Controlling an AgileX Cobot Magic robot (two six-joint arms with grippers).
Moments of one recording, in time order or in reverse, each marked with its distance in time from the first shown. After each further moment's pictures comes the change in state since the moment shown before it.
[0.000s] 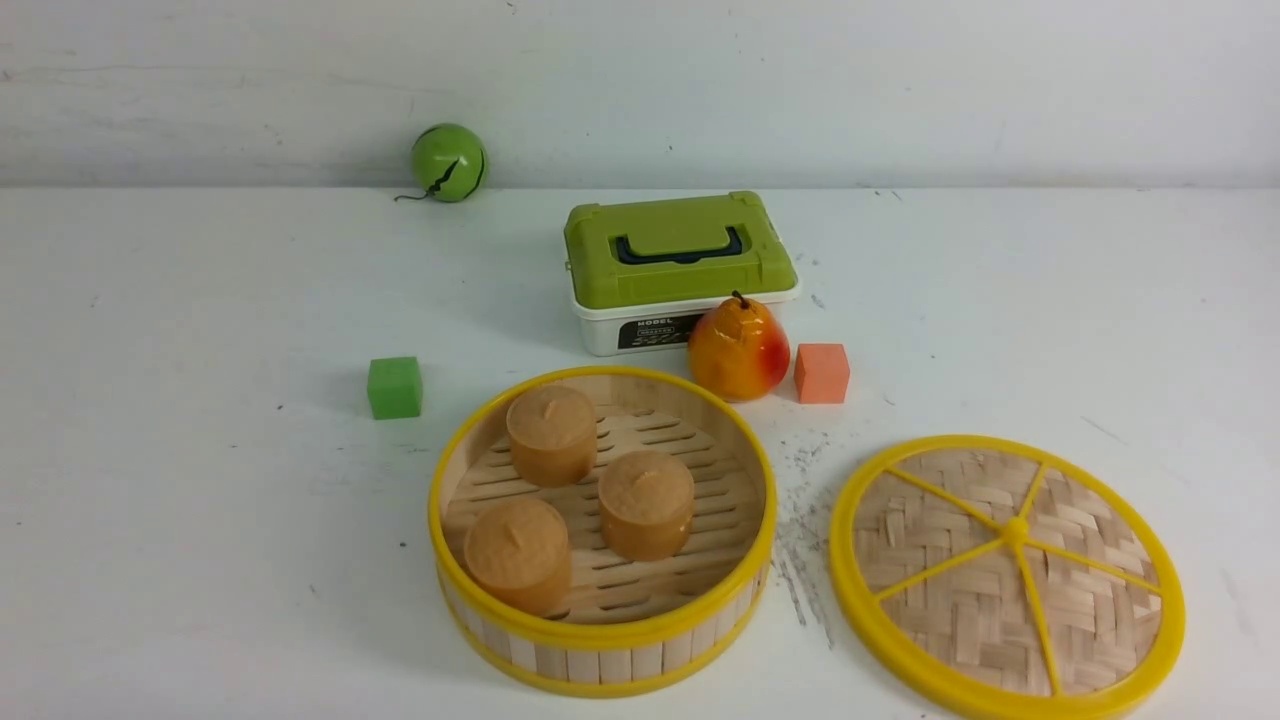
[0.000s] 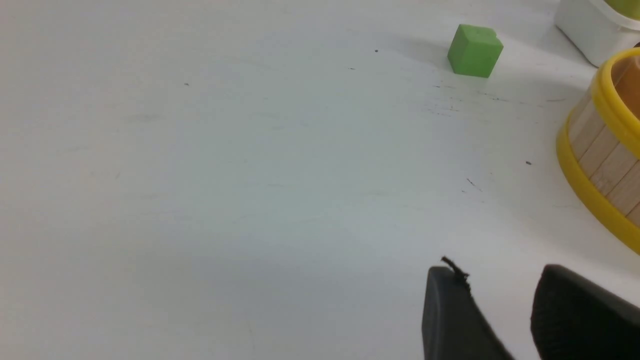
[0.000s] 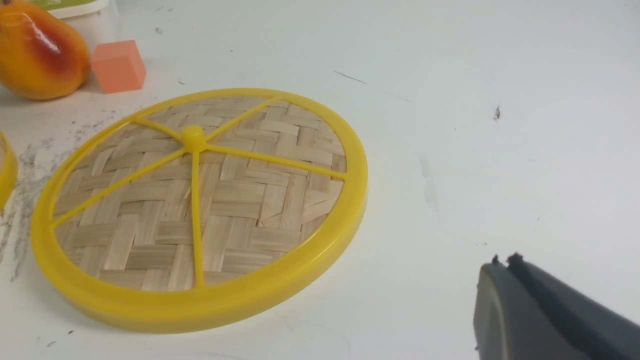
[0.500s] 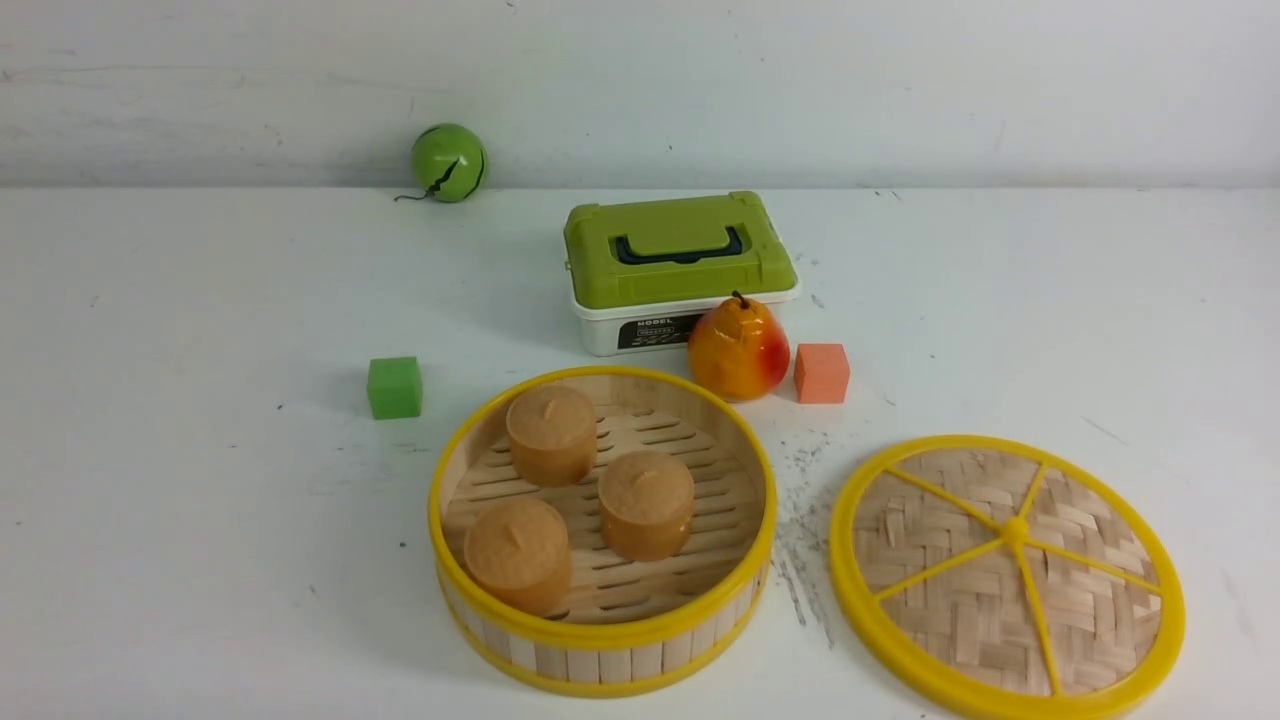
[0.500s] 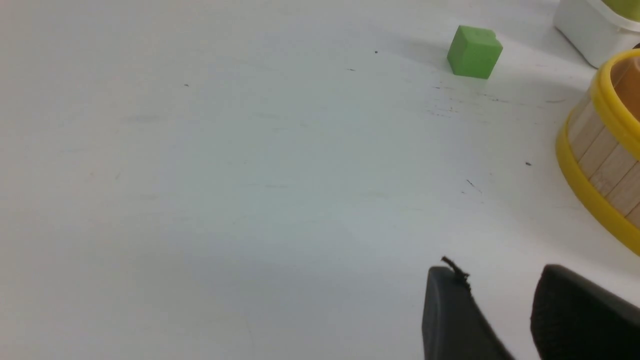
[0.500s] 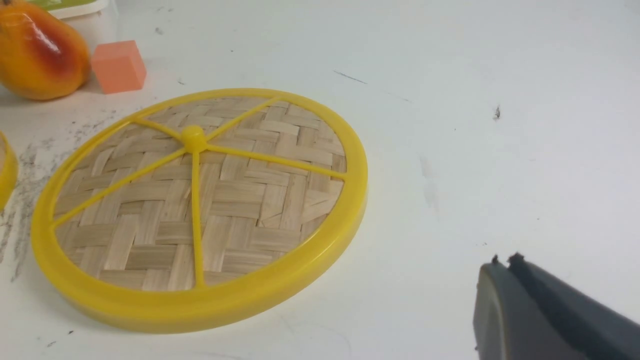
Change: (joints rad) right arm 0.000 0.000 0.000 0.000 0.000 0.000; left arm 0.000 0.000 0.000 0.000 -0.001 0.000
